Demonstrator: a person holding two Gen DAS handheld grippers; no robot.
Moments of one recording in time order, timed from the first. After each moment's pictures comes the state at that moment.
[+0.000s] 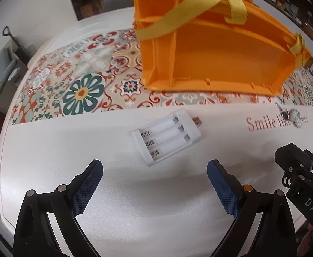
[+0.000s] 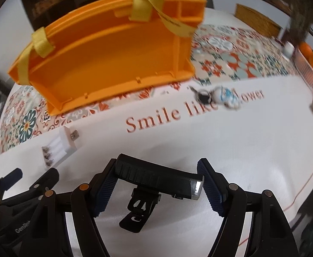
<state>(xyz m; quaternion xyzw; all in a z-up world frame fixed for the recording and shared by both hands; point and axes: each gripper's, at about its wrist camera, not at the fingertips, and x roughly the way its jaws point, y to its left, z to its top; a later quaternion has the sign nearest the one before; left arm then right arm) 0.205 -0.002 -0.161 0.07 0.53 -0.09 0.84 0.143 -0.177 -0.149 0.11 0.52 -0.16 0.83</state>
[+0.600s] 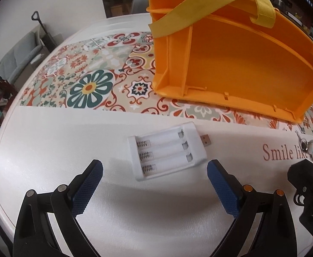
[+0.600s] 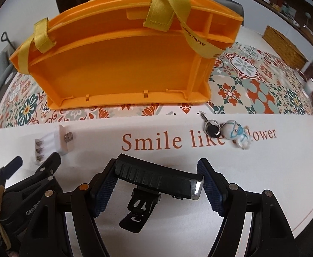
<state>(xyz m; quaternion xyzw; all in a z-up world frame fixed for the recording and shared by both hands) 0.214 -0.019 -0.183 0.02 0.50 0.00 0.87 0.171 -0.193 -0.156 0.05 0.53 -0.09 0.84</state>
